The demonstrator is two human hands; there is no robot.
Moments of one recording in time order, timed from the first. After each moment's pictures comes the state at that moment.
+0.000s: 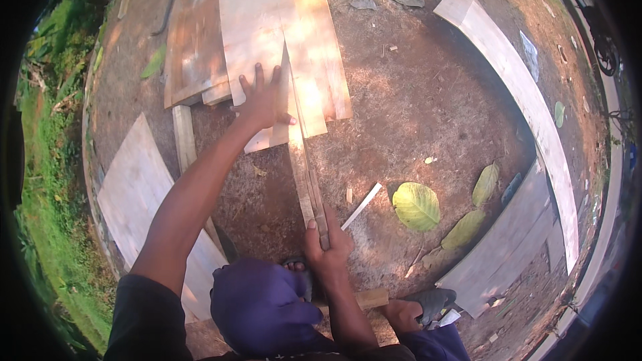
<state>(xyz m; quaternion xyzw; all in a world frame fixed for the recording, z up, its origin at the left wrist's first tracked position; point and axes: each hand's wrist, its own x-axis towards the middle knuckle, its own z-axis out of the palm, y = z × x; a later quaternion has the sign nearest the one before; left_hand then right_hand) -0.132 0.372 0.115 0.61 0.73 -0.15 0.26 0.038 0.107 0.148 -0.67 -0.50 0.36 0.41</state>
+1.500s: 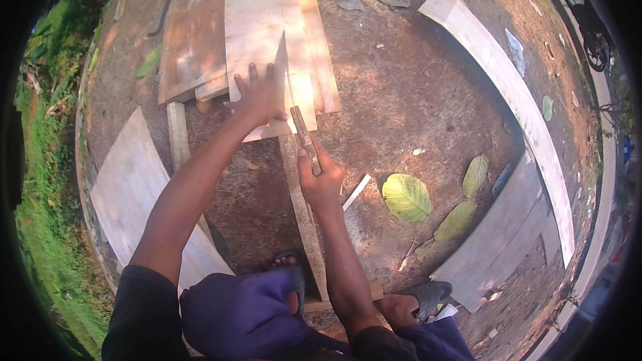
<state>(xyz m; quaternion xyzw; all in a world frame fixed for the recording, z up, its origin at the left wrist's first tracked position) -0.119 0.361 0.108 0.62 0.74 -0.12 0.24 0.040 0.198 0.100 -0.61 -0.51 0.35 0.50</state>
